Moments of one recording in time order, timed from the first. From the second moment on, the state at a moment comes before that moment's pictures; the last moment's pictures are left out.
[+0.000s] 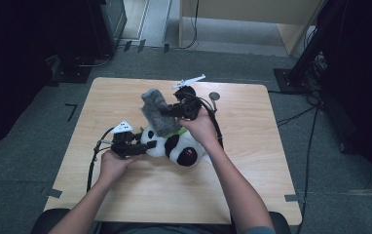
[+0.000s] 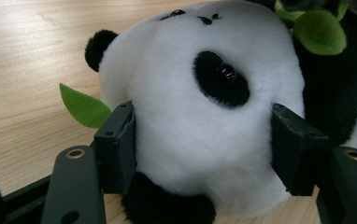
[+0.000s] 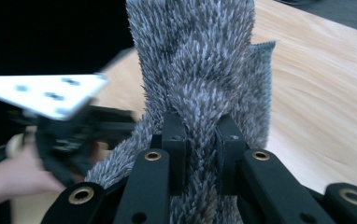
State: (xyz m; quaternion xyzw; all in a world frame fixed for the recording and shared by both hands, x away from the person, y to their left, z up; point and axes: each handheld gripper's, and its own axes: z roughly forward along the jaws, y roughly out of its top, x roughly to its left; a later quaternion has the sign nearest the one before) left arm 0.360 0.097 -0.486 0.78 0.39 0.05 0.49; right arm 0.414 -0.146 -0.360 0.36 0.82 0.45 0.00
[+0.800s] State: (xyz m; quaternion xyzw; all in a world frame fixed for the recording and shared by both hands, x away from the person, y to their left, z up) left arm 0.360 0.092 -0.482 0.78 0.40 0.05 0.48; right arm 0.412 -0.101 -0.409 0.31 0.88 0.36 -0.01
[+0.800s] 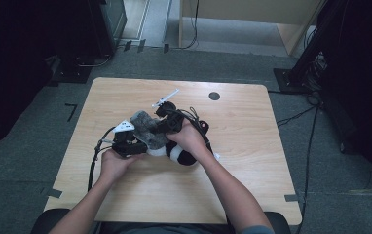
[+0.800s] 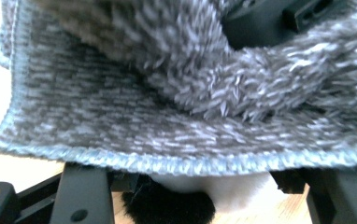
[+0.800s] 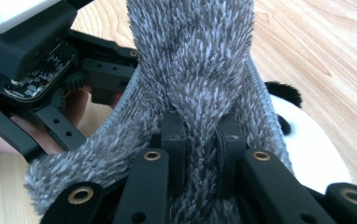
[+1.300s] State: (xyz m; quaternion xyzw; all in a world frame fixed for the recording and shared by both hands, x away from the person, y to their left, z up) left arm 0.360 0.092 -0.481 0.79 0.40 0.05 0.47; right arm 0.446 -0.141 -0.412 0.39 0.85 0.34 0.01
